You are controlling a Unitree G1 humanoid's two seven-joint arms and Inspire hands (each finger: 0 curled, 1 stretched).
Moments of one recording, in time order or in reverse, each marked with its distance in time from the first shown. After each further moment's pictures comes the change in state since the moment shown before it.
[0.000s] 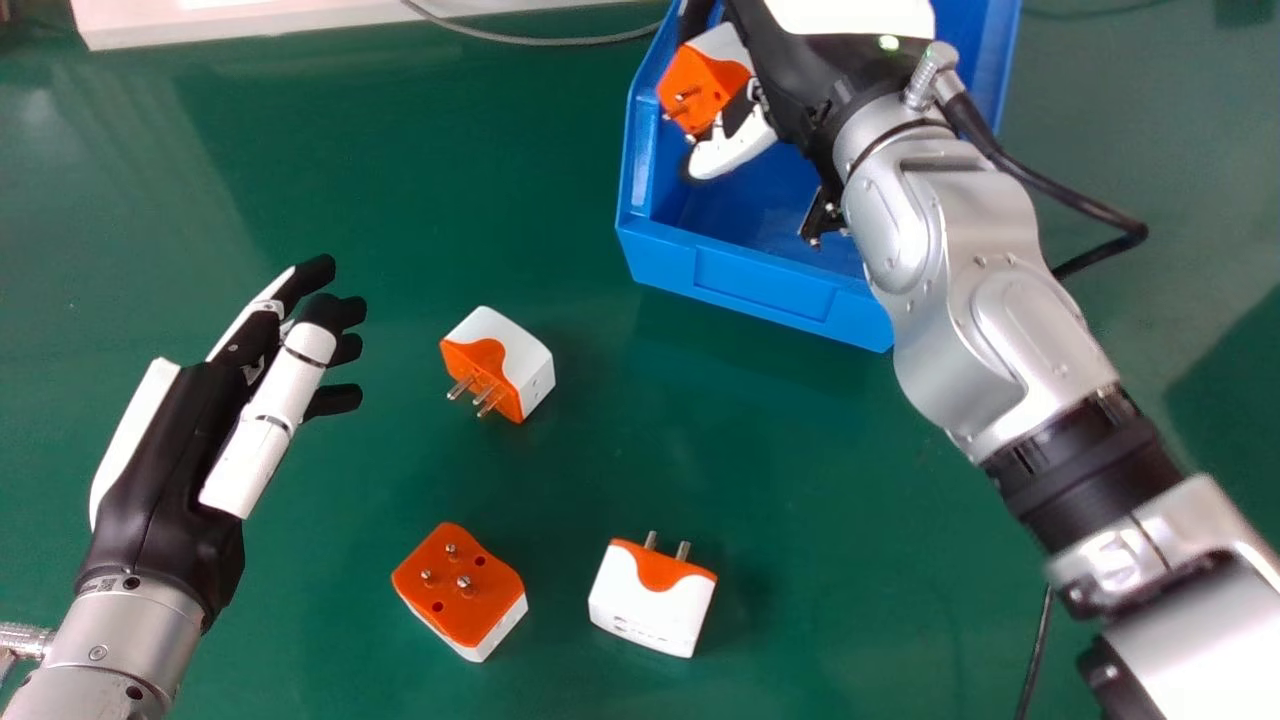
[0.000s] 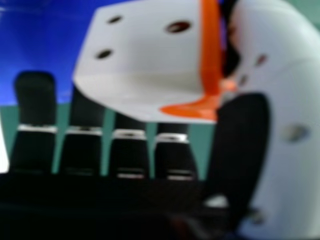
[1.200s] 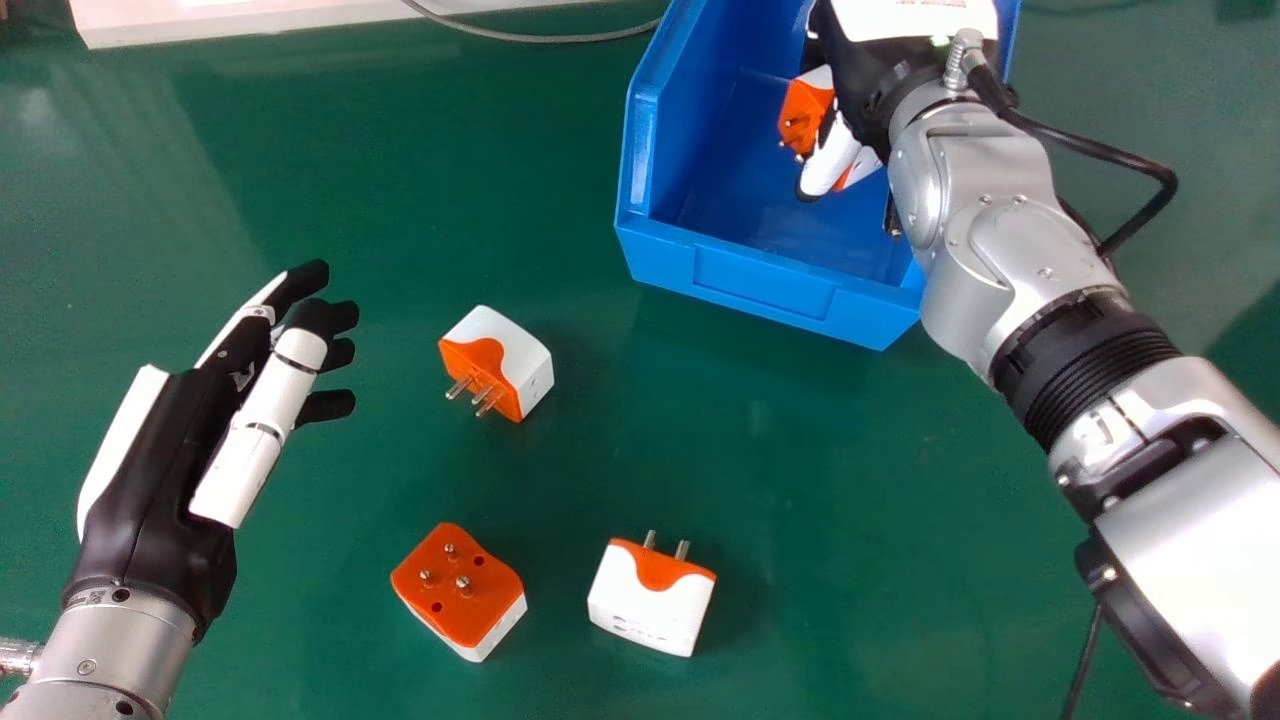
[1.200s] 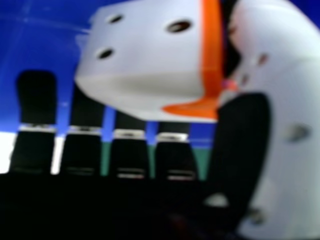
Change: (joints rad) left arm 0.030 -0.008 0.010 -0.047 -0.002 0.018 0.004; right arm -0.192 -0.024 0.108 0.445 0.047 0.025 -0.108
